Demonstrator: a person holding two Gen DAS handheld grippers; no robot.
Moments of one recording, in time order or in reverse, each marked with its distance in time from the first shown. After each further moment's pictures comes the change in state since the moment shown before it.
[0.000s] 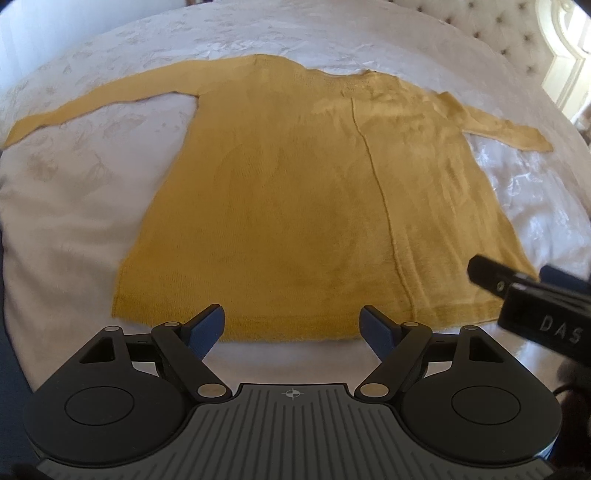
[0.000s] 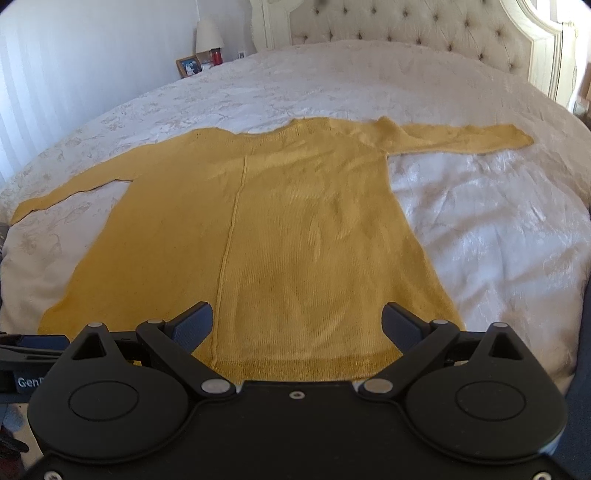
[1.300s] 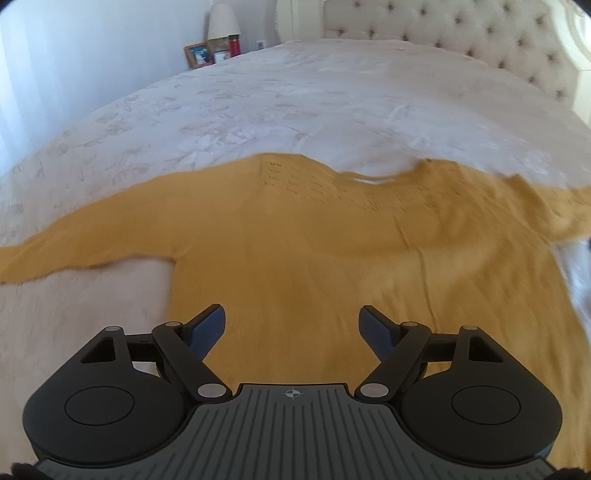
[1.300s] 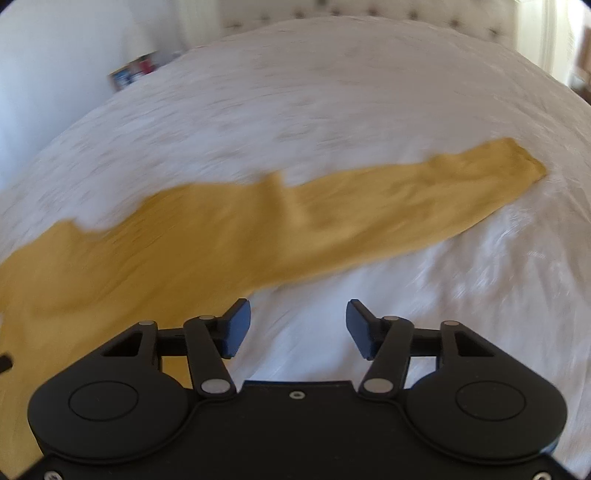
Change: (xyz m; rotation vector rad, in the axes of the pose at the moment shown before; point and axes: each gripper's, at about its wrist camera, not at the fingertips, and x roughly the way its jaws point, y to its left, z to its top) left arm 0.112 0.003 0.169 0.053 -0.178 0.131; right arm 0.173 -0.181 0.179 0.151 0.091 -0.039
